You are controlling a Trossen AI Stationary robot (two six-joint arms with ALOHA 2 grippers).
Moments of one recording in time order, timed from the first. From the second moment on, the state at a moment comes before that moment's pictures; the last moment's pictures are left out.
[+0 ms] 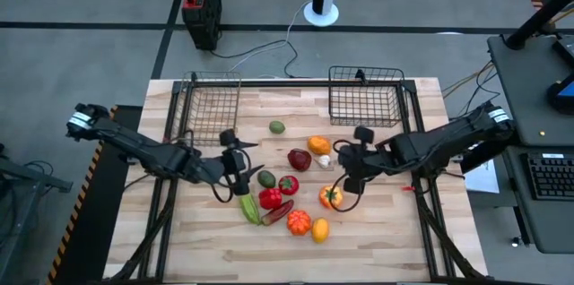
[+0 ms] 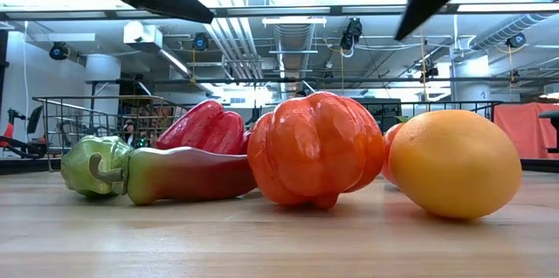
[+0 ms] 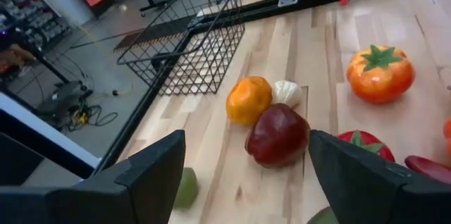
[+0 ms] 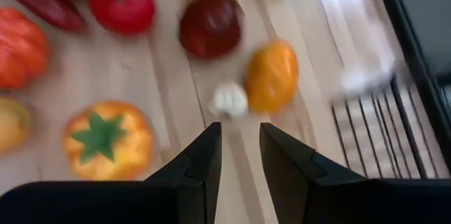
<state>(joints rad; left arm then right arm) -0.36 1.16 0.71 -0.05 -0.73 0.03 0.29 1.35 1.16 -0.90 0.44 0.34</state>
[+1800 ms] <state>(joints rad) -0.33 1.19 0.70 0.03 -0.75 0.02 0.23 1.35 0.80 -0.34 0.44 0.32</state>
